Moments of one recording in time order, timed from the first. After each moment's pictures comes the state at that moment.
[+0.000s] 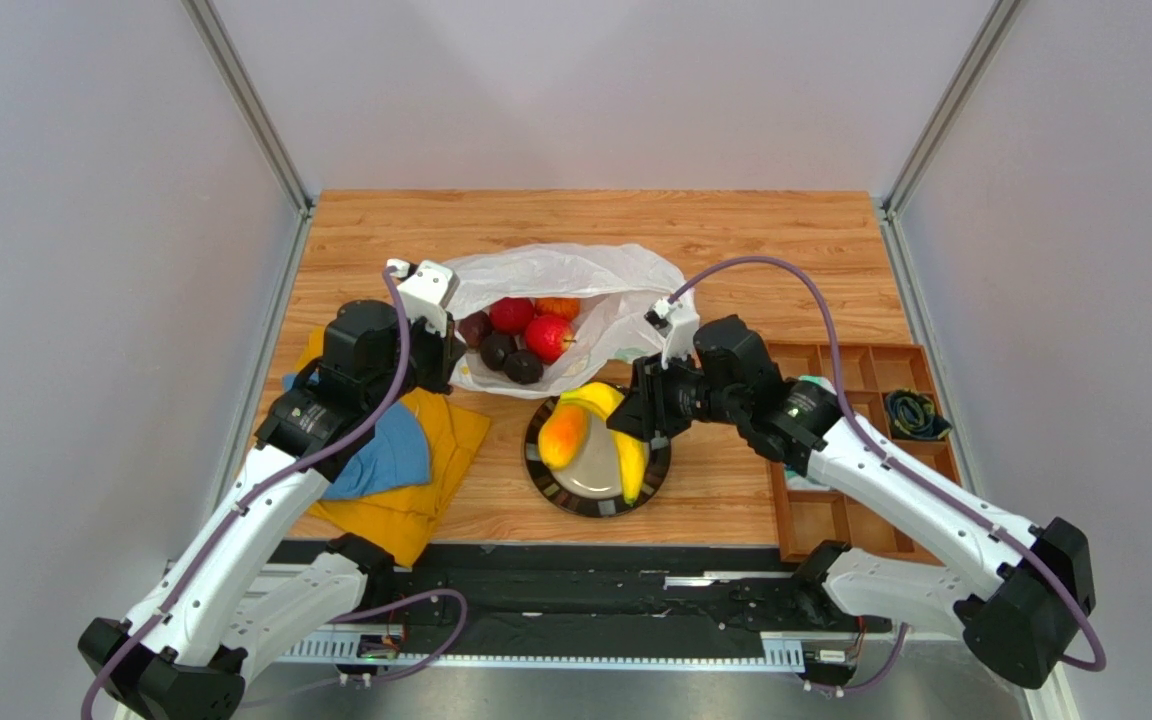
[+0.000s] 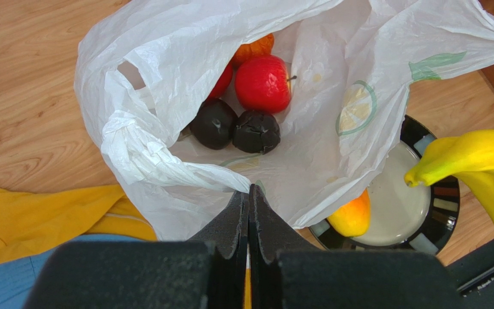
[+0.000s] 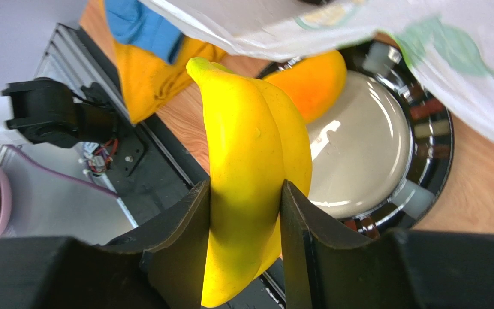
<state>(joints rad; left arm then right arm) -0.46 0.86 0.94 -0.51 0.03 -0.04 0.75 1.09 0.88 -0.37 -0.28 0.44</state>
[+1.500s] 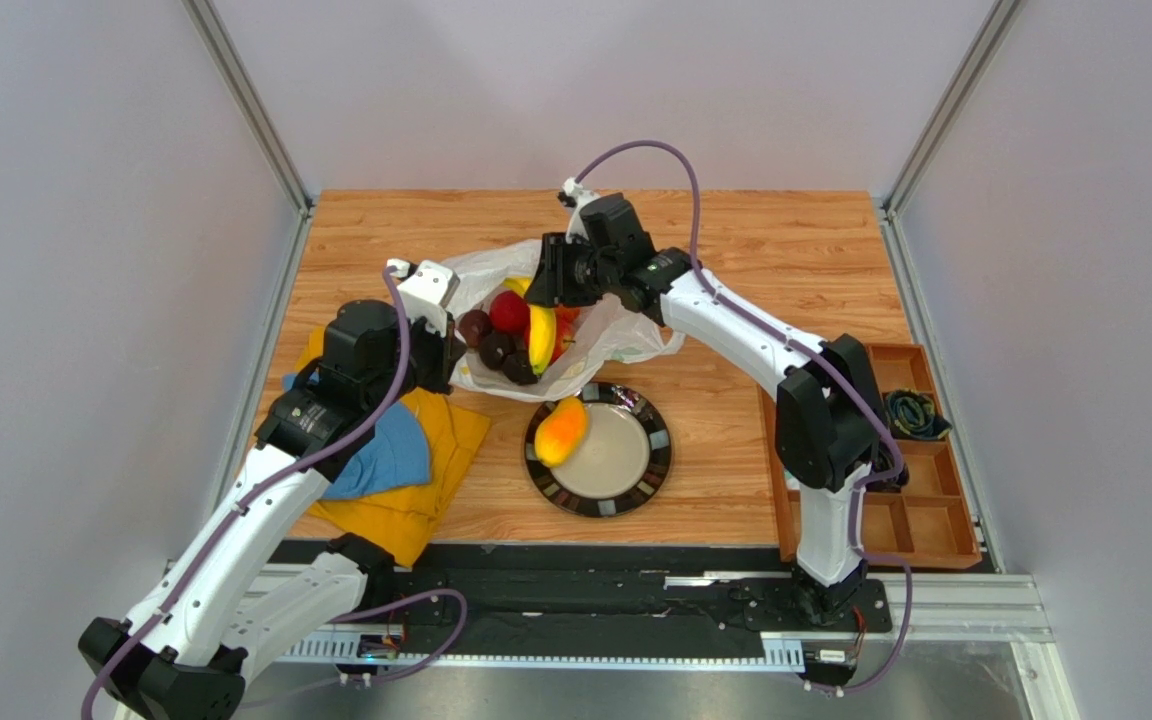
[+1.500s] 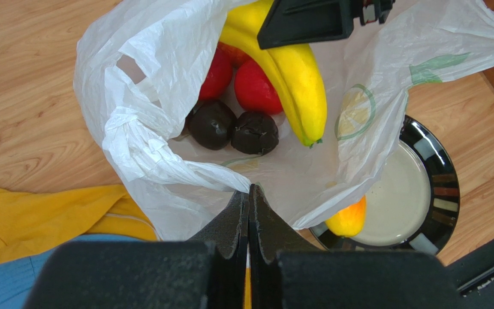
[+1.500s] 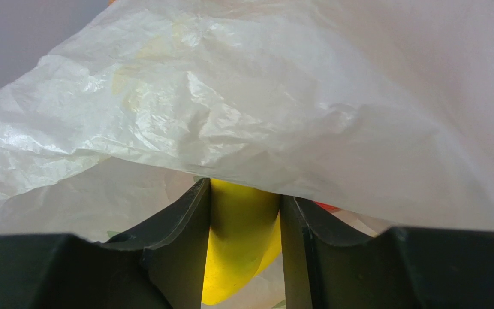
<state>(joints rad) -0.46 0.86 0.94 -0.51 0.03 -0.04 0.66 1.94 1.69 -0.31 -0.25 0.50</state>
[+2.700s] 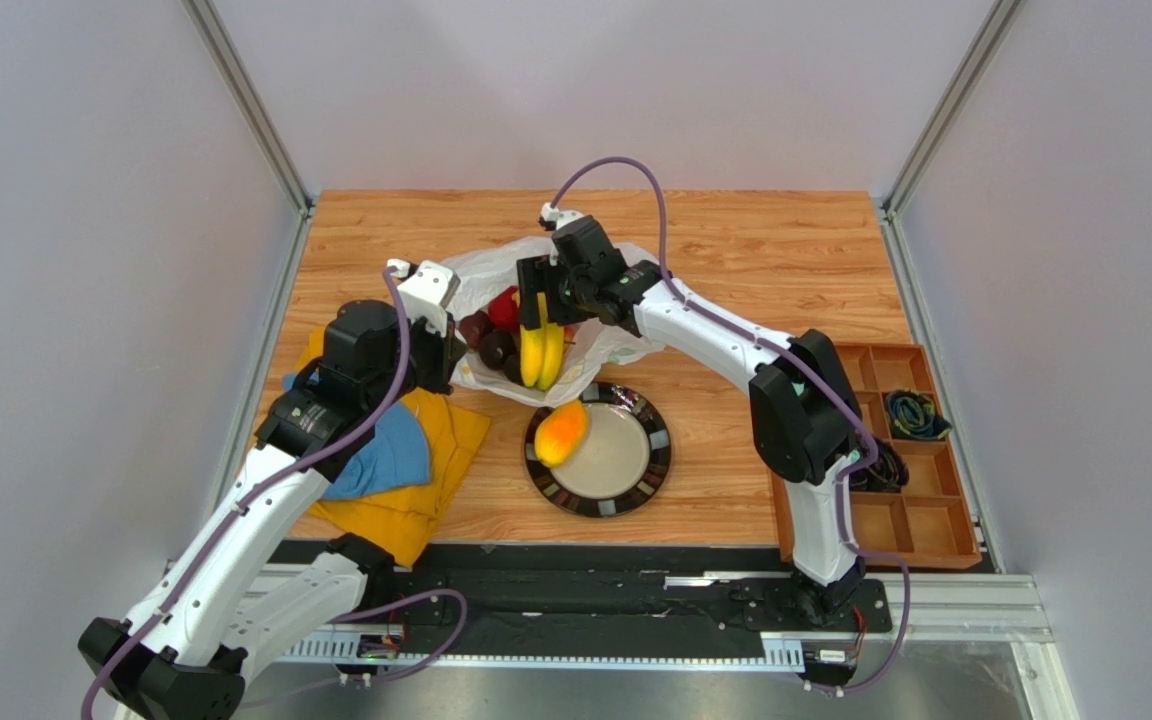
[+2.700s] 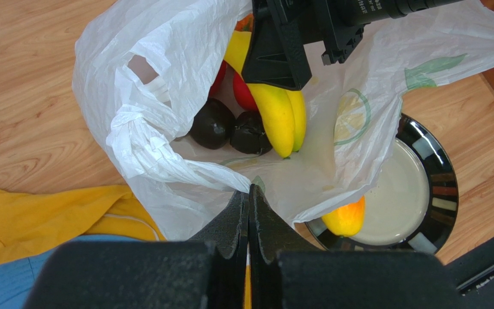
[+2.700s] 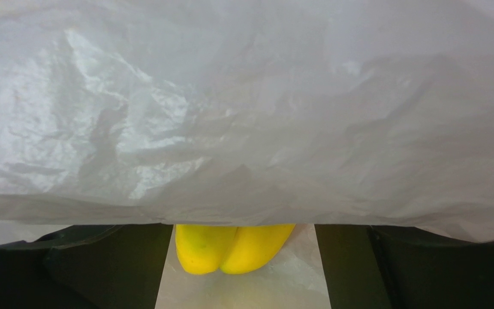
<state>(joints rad) -0.46 0.87 0.94 -0.51 0.03 -0.04 0.72 2.03 1.71 -0.37 -0.04 0.40</state>
